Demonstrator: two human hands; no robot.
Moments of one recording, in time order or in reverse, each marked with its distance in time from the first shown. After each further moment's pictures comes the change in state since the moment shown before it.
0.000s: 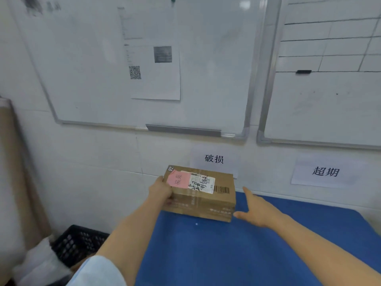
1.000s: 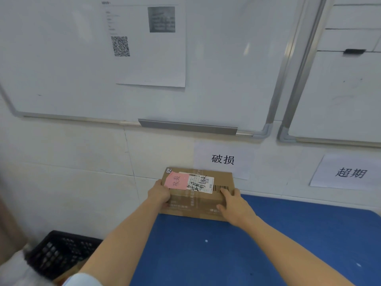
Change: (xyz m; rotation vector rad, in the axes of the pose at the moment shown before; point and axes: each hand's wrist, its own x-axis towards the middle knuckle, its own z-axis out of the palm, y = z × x) left_hand 0.117 -0.029 0.023 -0.014 -0.174 -0.066; right_hand 0.122 -0.064 0.057 -0.008 0.087 0.078
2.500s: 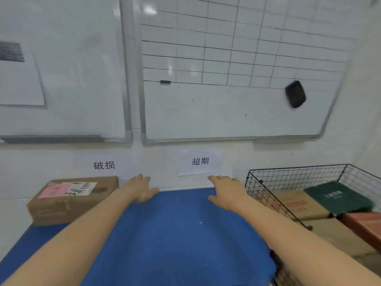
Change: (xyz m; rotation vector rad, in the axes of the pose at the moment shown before) left_hand -0.270 0.177 0.172 0.996 -0.240 0.608; right_hand -0.228 0.263 -0.176 -0.373 0.221 0.104
